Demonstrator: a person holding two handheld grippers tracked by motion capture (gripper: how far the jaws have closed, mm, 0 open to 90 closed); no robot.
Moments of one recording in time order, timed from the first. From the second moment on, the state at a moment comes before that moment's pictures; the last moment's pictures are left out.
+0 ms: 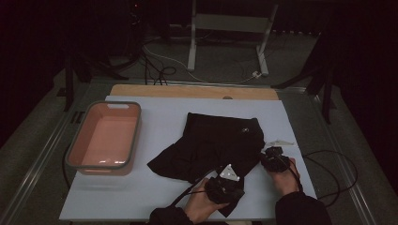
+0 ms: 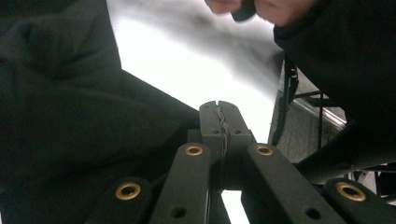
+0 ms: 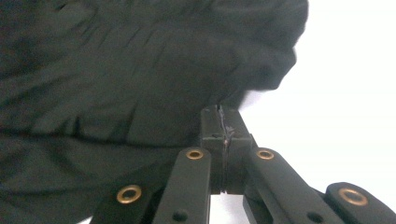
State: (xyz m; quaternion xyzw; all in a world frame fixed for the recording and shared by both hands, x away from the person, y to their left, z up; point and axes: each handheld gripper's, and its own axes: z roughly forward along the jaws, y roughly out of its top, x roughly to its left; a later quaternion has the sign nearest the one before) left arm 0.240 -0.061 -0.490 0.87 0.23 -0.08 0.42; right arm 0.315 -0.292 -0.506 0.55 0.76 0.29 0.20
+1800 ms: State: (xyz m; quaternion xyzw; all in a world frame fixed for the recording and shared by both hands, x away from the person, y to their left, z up) left arm 0.262 -0.049 -0.513 0.88 0.31 -0.01 0.37; right arm 0.285 -0.296 -0.509 0.54 0.78 0.27 0.17
